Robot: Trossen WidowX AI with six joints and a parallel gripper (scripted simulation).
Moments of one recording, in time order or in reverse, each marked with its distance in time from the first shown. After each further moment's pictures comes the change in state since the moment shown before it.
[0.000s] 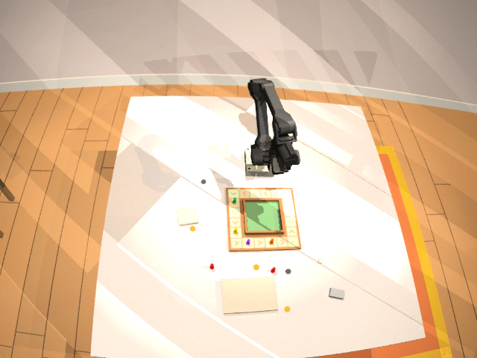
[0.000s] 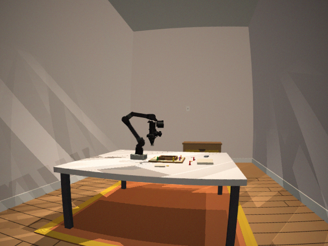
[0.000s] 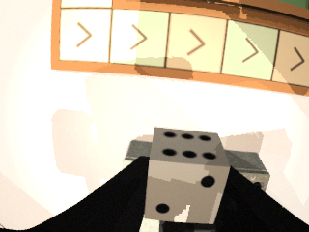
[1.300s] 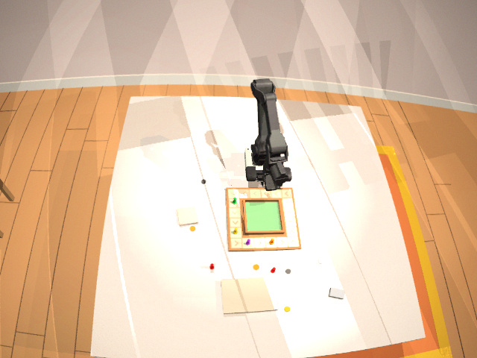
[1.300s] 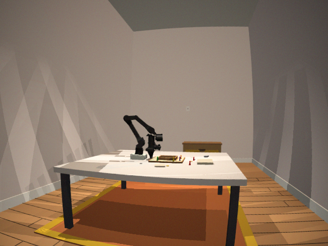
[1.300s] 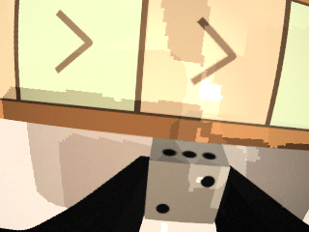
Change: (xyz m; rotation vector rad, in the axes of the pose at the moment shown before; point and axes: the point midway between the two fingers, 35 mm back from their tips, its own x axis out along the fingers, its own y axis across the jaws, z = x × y) arm 0.122 -0.007 -0.007 -0.003 -0.001 -0.003
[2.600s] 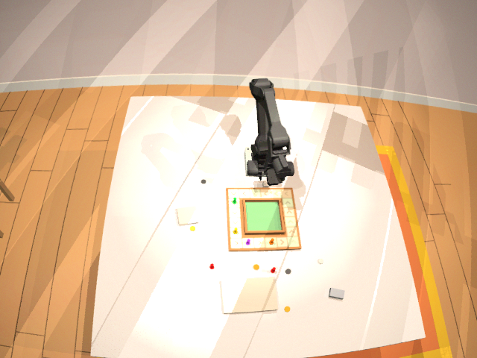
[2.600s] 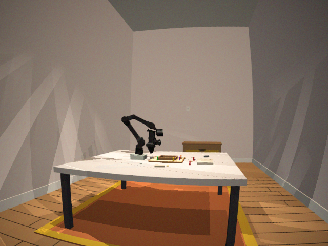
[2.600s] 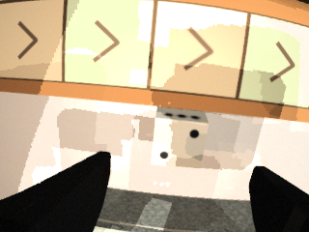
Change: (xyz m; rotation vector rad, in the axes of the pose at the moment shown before) arm -0.044 0.000 0.003 -0.001 -0.008 0.000
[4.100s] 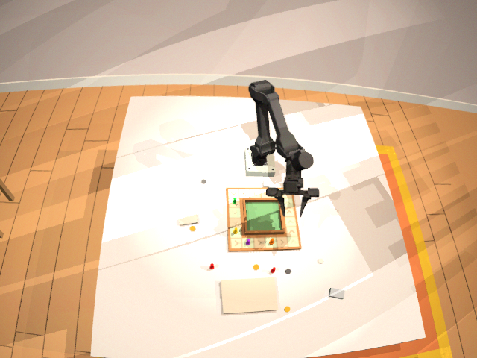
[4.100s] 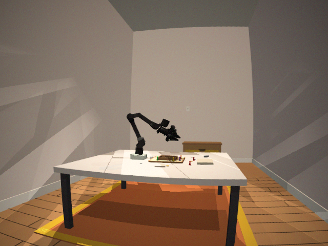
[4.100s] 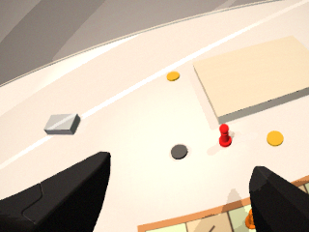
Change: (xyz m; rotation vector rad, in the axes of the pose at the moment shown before) arm -0.116 0.044 0.218 0.384 -1.113 0.168
